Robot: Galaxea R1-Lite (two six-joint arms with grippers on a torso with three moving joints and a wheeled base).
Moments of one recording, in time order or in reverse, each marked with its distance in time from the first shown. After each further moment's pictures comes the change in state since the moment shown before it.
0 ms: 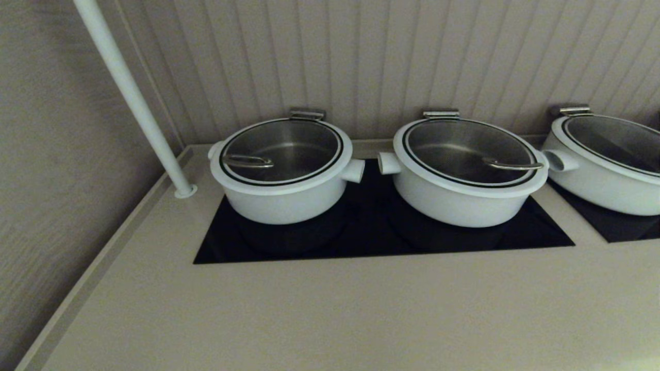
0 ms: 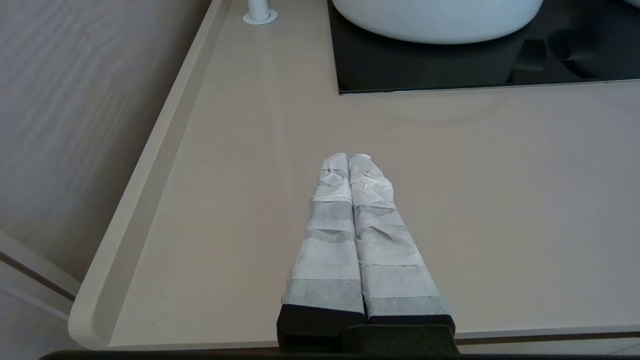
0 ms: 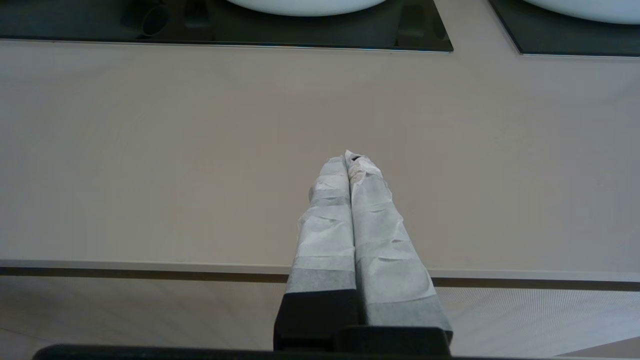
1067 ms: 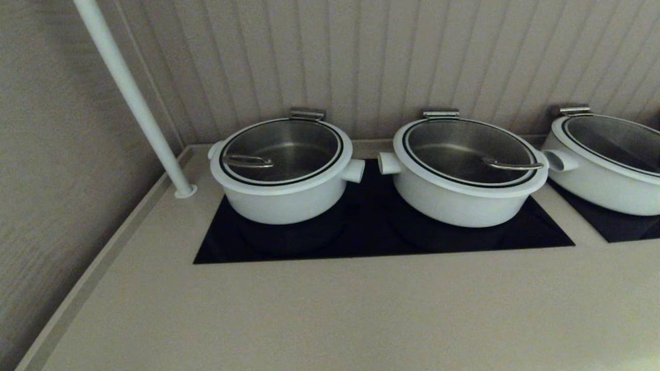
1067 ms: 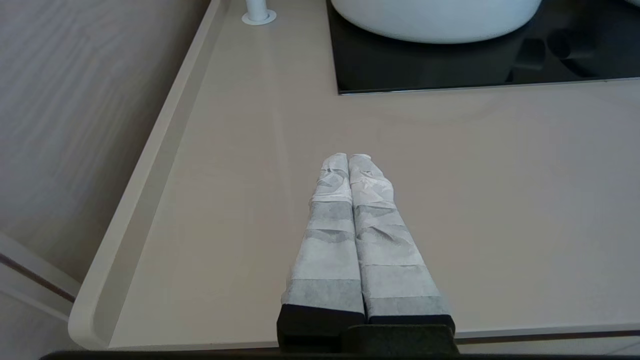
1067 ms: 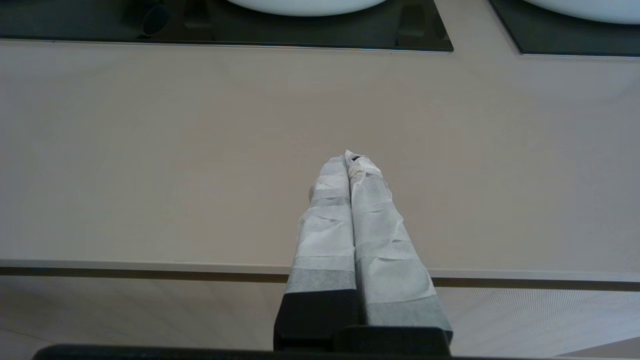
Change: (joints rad) left arm 0.000 0.000 0.000 0.000 -0.003 0.004; right arm 0.000 0.000 0.000 0.000 0.000 0.000
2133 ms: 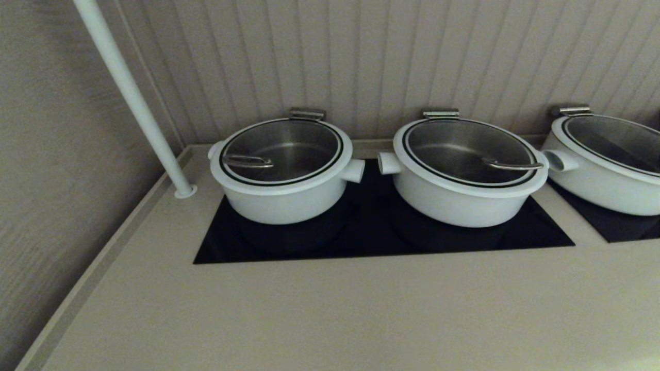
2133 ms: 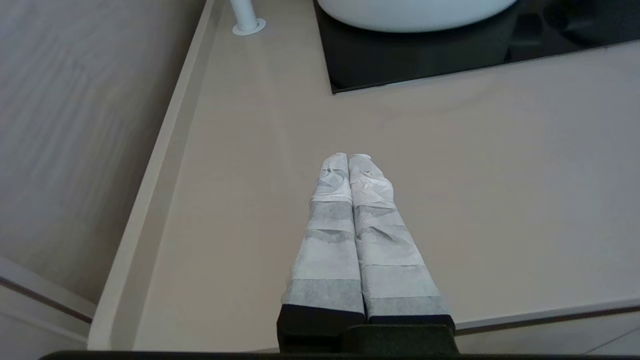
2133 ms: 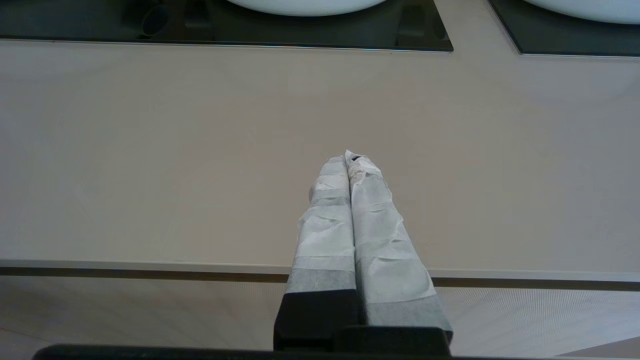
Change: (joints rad) left arm 0.000 0.000 -0.002 0.004 -0.040 0.108; right arm 0.000 0.000 0.000 0.000 0.000 0.000
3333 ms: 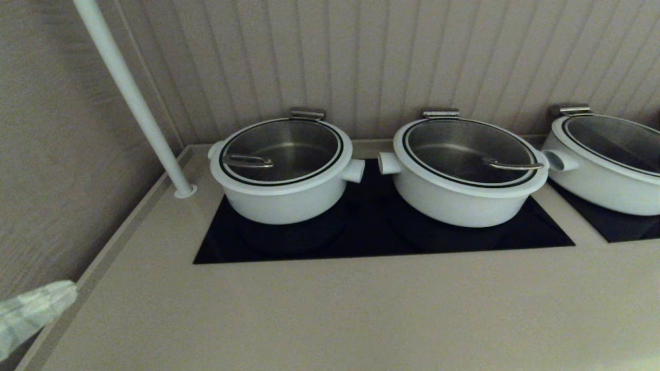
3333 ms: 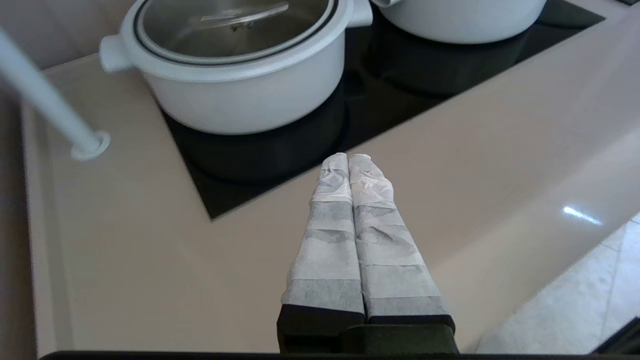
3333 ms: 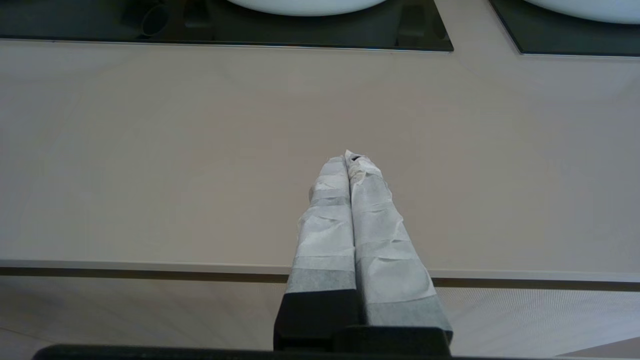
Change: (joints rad) left arm -0.043 0.641 -0.486 -0.047 -0.413 0.024; right arm 0.000 0.000 0.000 0.000 0.000 0.000
